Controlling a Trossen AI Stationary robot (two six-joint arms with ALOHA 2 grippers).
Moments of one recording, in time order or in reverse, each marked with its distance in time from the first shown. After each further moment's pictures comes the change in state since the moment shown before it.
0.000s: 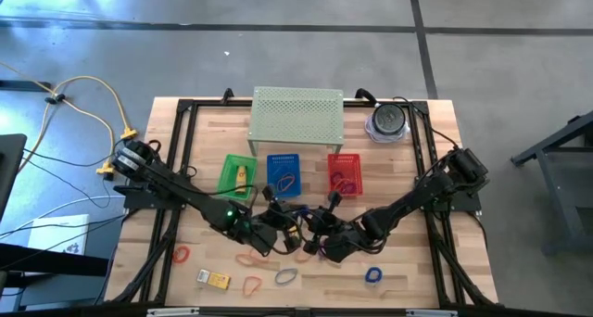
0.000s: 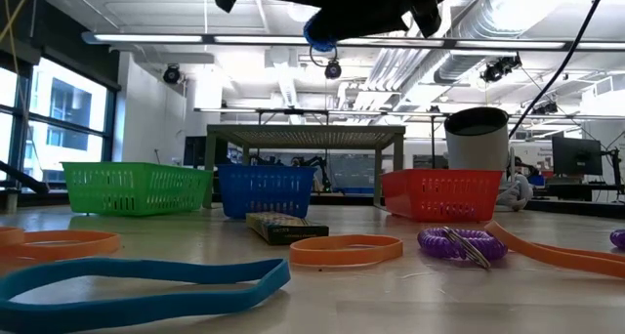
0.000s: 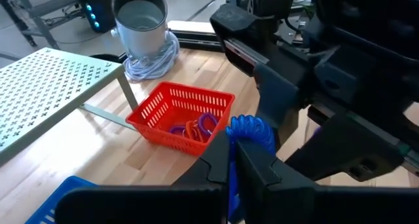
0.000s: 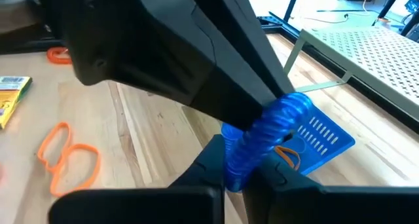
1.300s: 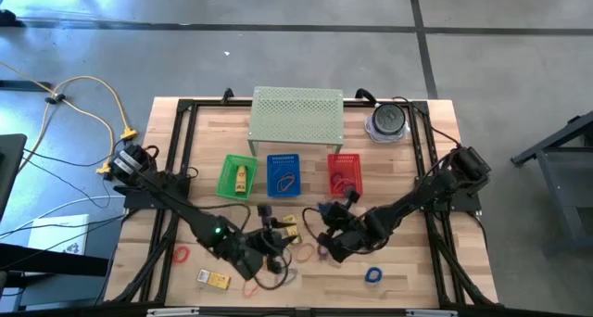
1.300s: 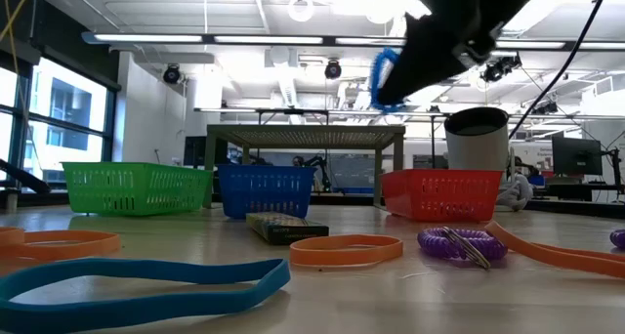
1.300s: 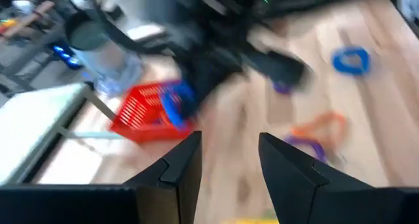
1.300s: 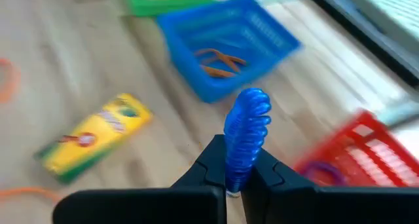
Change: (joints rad) left arm -0.150 -0.002 0.002 -0.124 0.015 0.179; right arm 0.001 -0.039 0.000 -0.551 -0.037 0.384
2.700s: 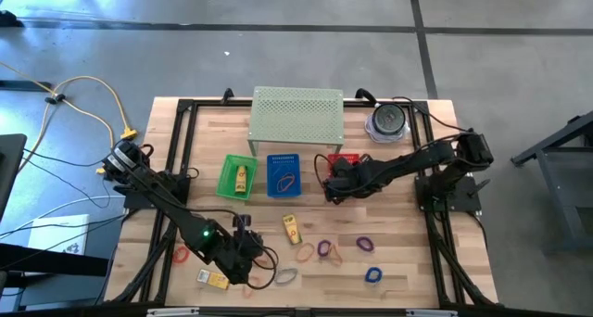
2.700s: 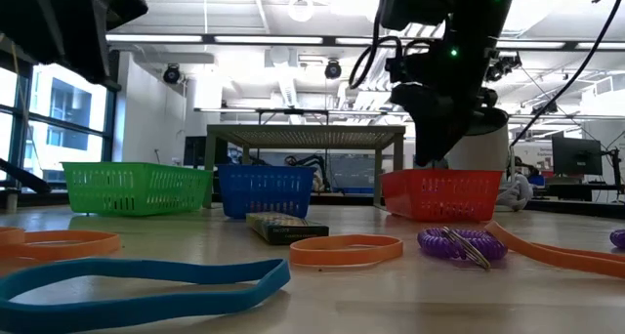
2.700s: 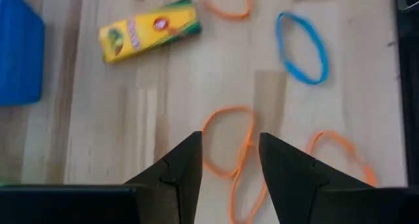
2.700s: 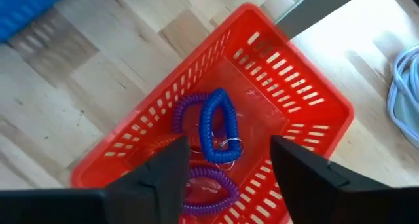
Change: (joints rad) left arm -0.065 -0.052 -0.001 -0.578 0.532 -0.500; right arm -0.380 -0.102 -0.089 -0.286 -0.347 0.058
